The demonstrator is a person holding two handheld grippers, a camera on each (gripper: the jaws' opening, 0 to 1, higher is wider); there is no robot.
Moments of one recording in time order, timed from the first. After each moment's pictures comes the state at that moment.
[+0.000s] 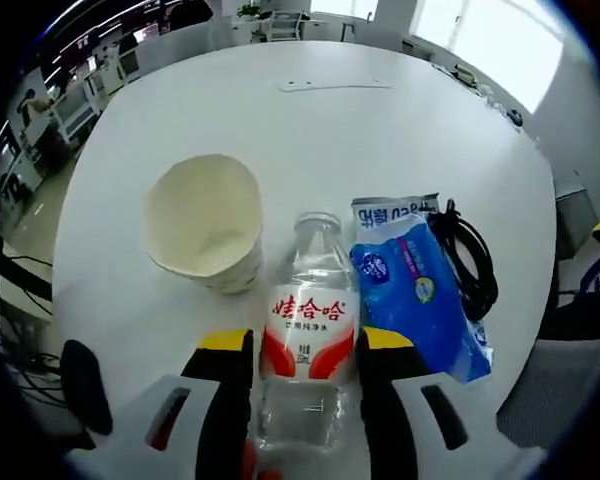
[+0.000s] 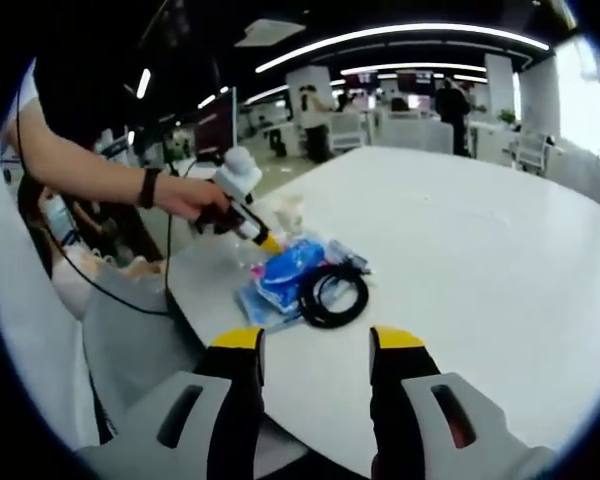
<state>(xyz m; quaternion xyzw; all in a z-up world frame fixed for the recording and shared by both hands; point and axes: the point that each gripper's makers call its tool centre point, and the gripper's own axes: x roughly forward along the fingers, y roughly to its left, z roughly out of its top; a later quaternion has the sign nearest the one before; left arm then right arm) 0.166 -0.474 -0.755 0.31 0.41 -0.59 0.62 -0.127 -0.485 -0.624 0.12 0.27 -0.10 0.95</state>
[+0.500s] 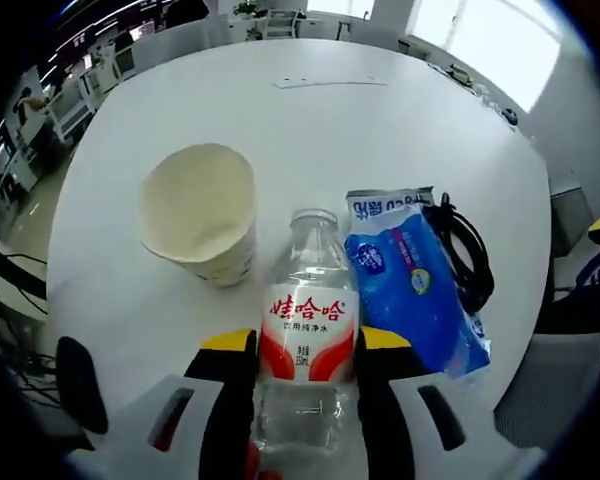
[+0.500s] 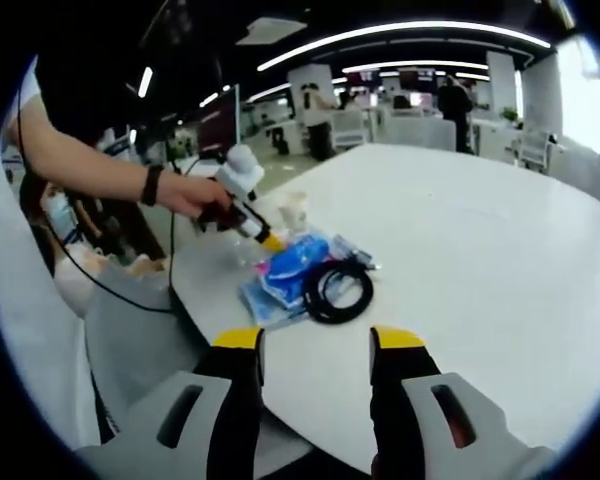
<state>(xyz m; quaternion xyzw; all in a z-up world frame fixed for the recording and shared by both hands) 0.154 -0.461 -0.751 0.31 0.41 -0.60 0.61 -0.124 -0.481 -0.627 0.12 0.28 -0.10 0.95</state>
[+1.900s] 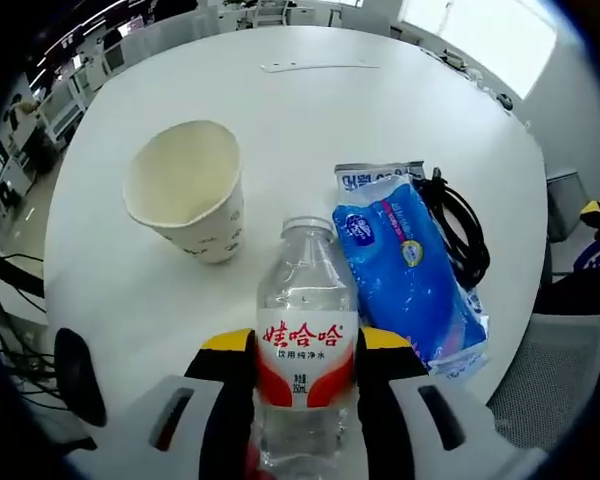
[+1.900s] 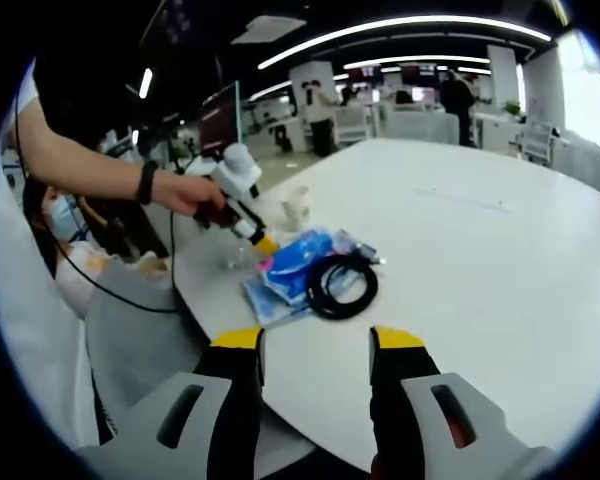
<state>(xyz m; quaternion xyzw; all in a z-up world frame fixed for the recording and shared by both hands) 0.147 -0.446 -0.753 0.33 0.43 -0.60 0.59 -0.124 -0.480 -0.636 0.13 0.28 -0.09 0.95</state>
